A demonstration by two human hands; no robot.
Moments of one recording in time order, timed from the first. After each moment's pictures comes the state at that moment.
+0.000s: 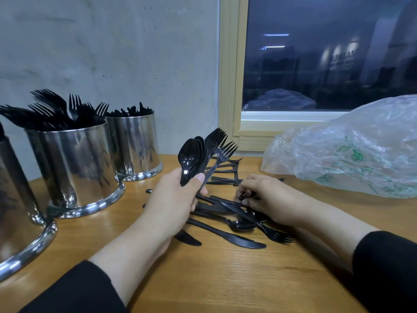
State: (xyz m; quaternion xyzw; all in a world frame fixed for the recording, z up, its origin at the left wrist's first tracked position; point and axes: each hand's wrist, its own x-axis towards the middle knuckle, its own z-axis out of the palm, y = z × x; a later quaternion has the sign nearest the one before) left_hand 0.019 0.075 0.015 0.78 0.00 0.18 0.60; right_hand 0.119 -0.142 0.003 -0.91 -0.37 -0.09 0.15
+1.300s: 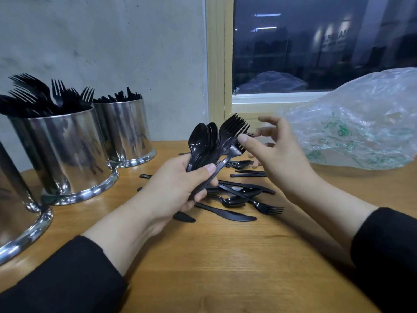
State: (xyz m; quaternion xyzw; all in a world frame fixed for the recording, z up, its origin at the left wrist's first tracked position) left_hand -0.001 0.065 0.028 0.77 -0.08 0.02 0.63; right_hand 0.069 -0.132 0.030 -0.76 -0.17 -0.19 0.60
